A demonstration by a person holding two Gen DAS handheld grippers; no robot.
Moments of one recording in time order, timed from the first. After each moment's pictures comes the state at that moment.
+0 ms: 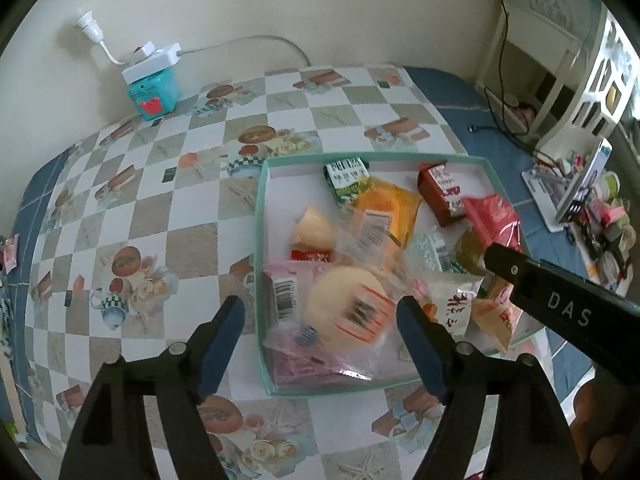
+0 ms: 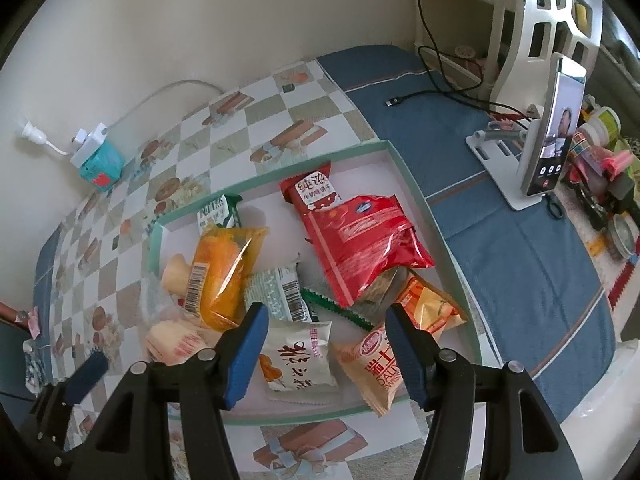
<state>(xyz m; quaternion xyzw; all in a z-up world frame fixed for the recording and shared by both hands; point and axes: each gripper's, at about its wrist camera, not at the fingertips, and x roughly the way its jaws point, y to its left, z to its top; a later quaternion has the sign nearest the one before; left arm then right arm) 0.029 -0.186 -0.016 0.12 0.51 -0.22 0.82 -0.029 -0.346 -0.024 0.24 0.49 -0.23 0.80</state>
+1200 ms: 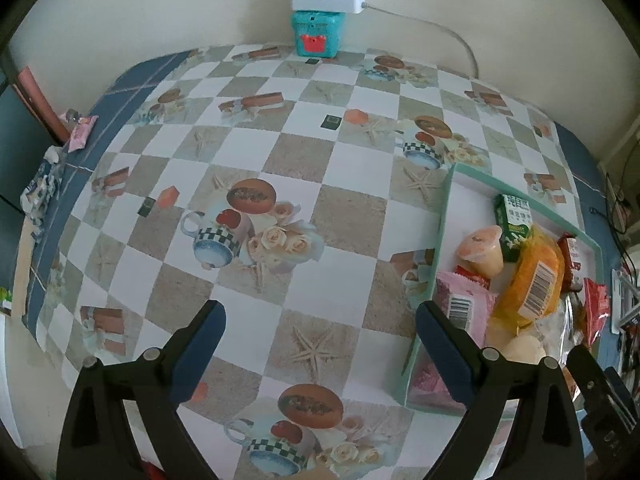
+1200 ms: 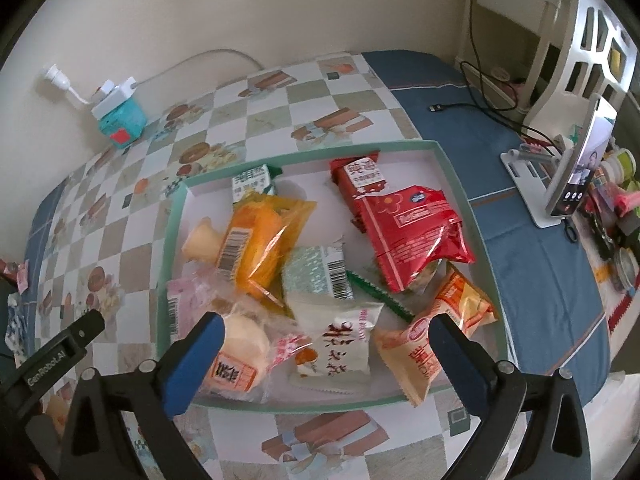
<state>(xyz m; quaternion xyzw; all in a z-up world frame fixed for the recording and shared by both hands) 0.071 -0.086 -0.037 0.02 0.55 -0.02 0.83 -0.016 -0.294 -0.030 0.17 0.51 -0.19 0.82</state>
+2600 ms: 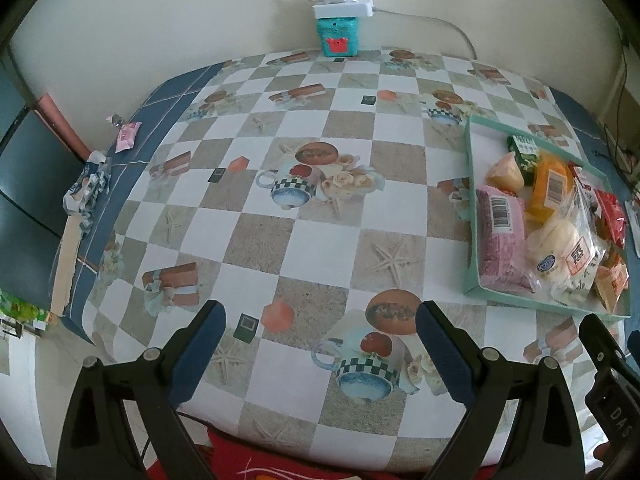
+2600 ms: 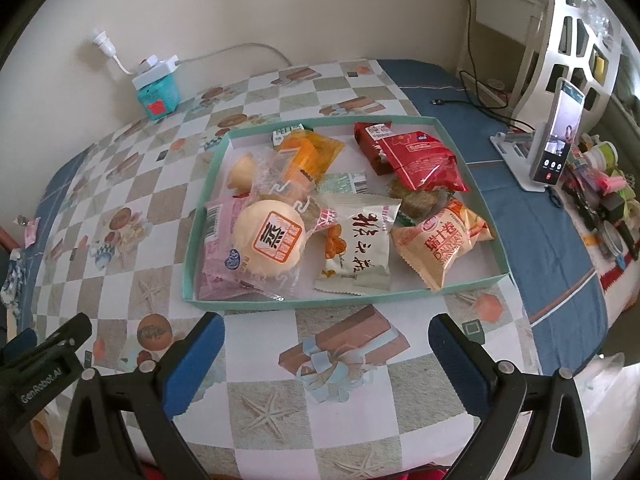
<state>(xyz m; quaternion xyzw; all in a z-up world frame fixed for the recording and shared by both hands) -0.014 -0.037 -0.030 0.09 0.53 0.00 0.84 -0.086 -0.226 -0.033 0.14 0.49 -0.19 0.84</state>
